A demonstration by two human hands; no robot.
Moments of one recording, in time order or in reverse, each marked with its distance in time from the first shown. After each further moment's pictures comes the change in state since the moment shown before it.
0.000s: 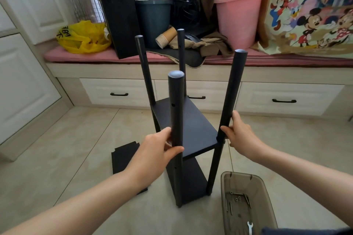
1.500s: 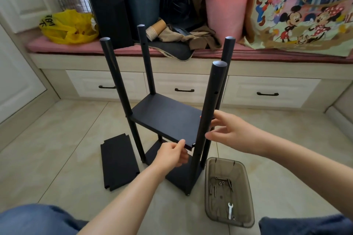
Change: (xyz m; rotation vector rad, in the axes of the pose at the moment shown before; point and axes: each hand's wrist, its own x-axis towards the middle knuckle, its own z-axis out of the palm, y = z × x) left_hand 0.015 -0.018 0.107 -0.472 -0.149 -0.568; right_hand -0.065 -0.051 -0.044 -0.037 -0.355 -0.112
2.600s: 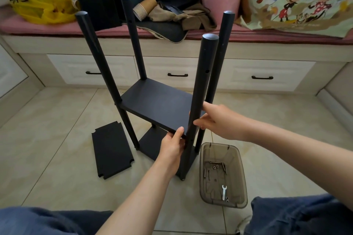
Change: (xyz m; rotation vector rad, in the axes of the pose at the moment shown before) left_hand 0.011 -0.020 0.044 -0.657 -0.019 -0.025; right_hand 0.025 0.017 0.016 -0.220 -0.048 0.034
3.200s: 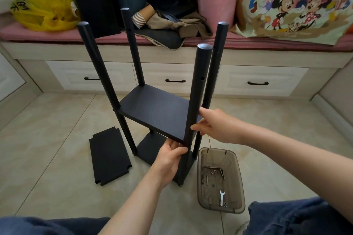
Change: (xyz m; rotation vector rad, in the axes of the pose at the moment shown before) left_hand -0.003 -0.007 -0.021 -0.002 -0.233 0.023; right_hand 0.003 0.003 -0.002 -0.070 0.010 -0.009
